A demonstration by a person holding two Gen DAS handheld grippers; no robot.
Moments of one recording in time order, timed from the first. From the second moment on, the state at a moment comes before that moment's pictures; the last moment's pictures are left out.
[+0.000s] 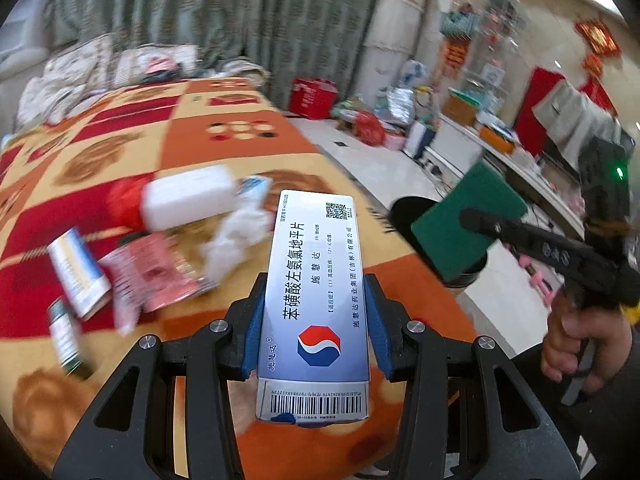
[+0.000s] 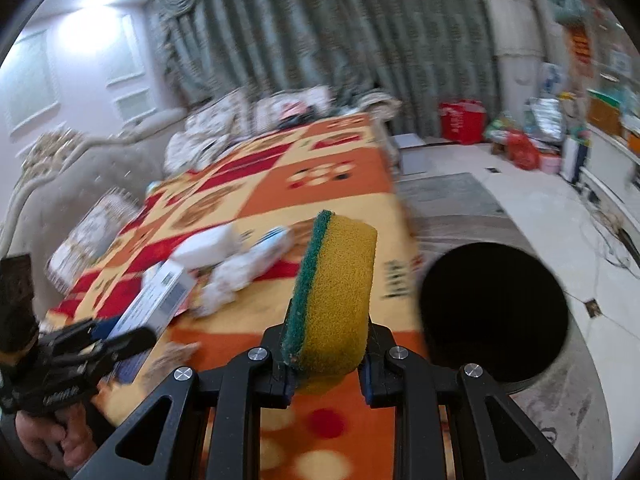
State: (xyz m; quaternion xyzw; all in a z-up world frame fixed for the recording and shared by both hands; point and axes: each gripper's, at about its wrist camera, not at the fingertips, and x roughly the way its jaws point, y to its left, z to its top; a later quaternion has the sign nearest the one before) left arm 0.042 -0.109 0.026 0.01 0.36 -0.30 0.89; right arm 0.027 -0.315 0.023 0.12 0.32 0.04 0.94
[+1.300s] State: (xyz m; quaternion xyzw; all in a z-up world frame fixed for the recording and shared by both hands) left arm 0.118 -0.309 -0.038 0.04 0.42 -0.38 0.82; right arm 0.068 -0.469 -0.035 0.21 0.32 -0.14 0.91
